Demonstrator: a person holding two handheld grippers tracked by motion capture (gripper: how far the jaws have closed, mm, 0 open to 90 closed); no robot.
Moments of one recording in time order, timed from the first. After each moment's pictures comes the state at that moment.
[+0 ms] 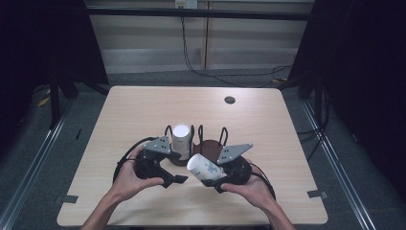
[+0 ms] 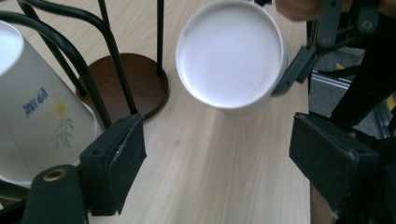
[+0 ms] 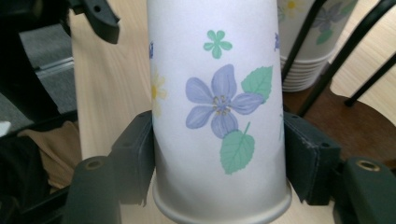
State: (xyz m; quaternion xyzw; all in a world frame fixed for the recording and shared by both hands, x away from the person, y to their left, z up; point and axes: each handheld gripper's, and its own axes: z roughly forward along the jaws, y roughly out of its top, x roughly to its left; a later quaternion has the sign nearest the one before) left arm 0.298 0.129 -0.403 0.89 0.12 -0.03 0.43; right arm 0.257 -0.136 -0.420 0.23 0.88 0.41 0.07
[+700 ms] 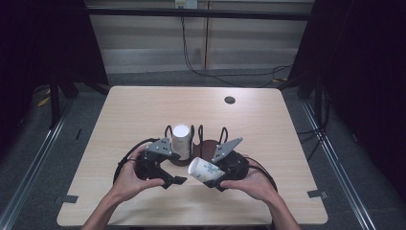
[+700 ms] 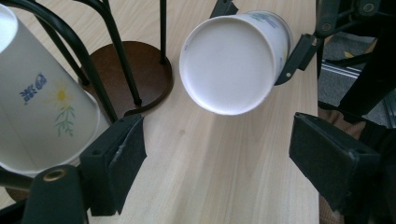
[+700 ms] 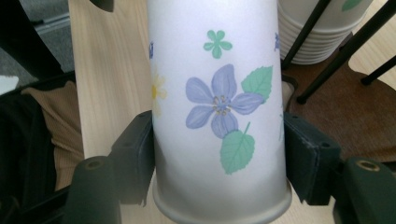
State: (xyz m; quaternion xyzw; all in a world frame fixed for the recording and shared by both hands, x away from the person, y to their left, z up) left arm 0.299 0.128 -0.407 0.90 0.12 -0.02 0.41; right arm 0.271 -0.130 -0.417 0.20 0.92 0.33 0.03
